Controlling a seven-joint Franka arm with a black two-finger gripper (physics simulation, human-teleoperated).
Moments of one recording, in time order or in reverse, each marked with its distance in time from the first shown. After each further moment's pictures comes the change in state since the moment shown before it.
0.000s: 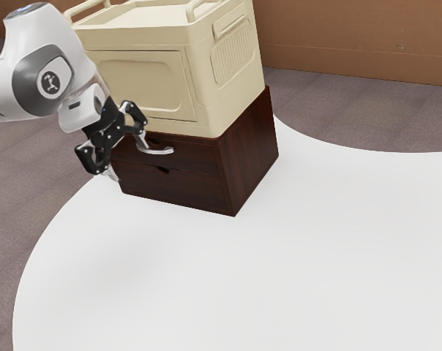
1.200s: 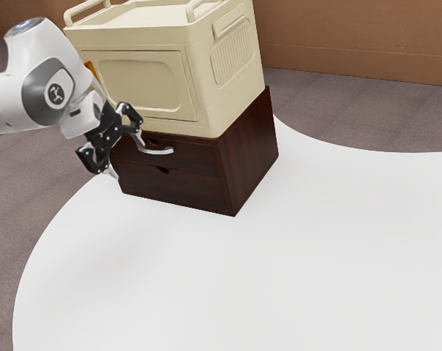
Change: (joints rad) arm 0.053 0.067 -0.001 0.003 -0.025 0.134 0.043
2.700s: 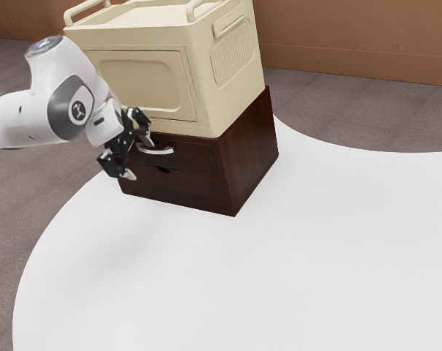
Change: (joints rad) arm 0.000 0.082 0.000 -0.003 -0.012 0.147 -0.170
